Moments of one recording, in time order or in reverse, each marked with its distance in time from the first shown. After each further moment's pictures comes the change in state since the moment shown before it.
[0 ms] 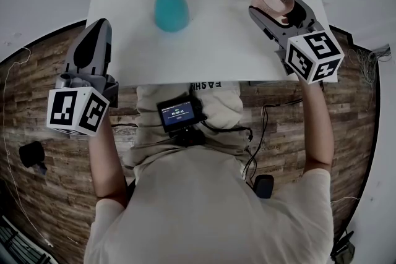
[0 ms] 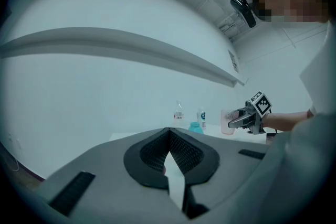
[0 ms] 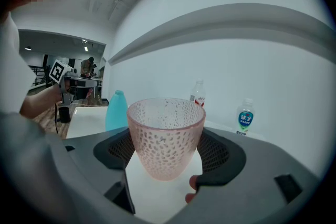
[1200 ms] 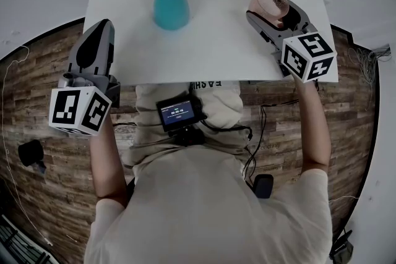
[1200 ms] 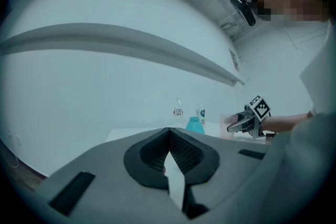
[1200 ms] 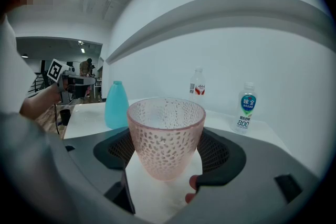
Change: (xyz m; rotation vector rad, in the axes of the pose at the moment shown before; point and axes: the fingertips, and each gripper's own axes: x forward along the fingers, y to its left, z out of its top) left arm 0.003 -0.001 -0.015 -0.013 0.014 -0.009; right arm 0.011 0.003 -0.035 0.057 0.049 0.013
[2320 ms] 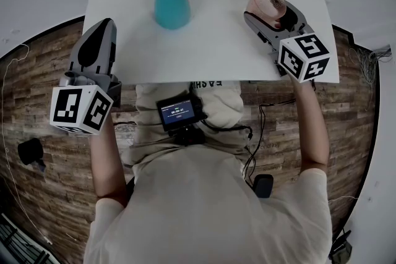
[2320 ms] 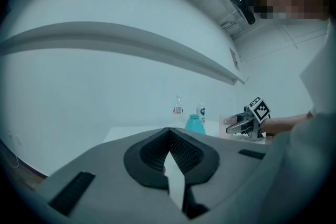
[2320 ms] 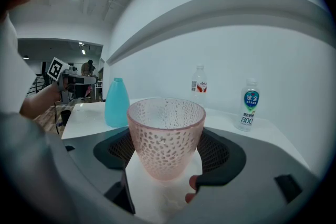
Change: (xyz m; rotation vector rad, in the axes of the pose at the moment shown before) left arm 0.002 0.000 -0.005 0.002 0.010 -0.003; right arm 0.009 0.005 -0.009 0.006 -0.012 0.012
